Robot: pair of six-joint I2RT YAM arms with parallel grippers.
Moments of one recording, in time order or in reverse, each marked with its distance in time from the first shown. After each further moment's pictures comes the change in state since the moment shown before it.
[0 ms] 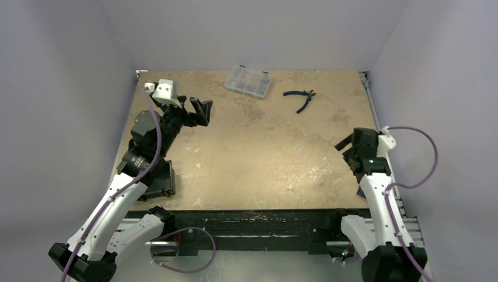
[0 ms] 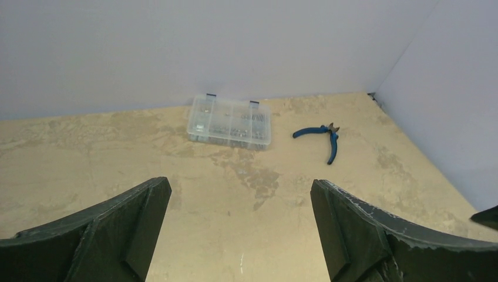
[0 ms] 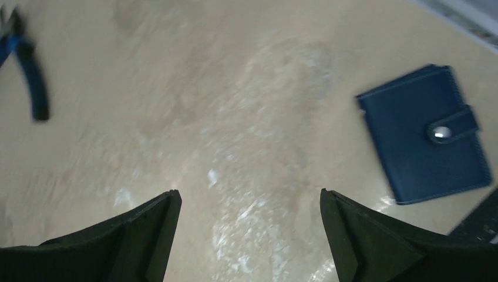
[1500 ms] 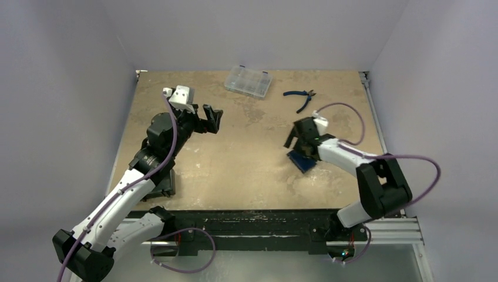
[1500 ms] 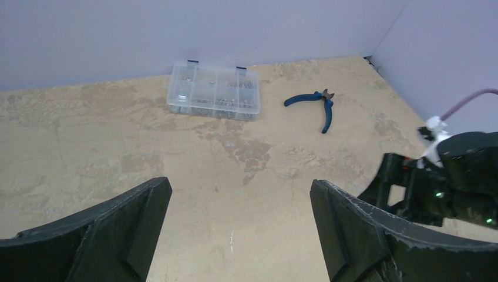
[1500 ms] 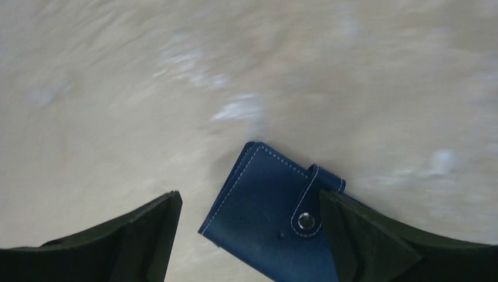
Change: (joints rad) left arm -0.090 0.044 -0.107 0.051 -0.026 0.003; right arm 0.314 0.575 0.022 0.407 -0.064 0.019
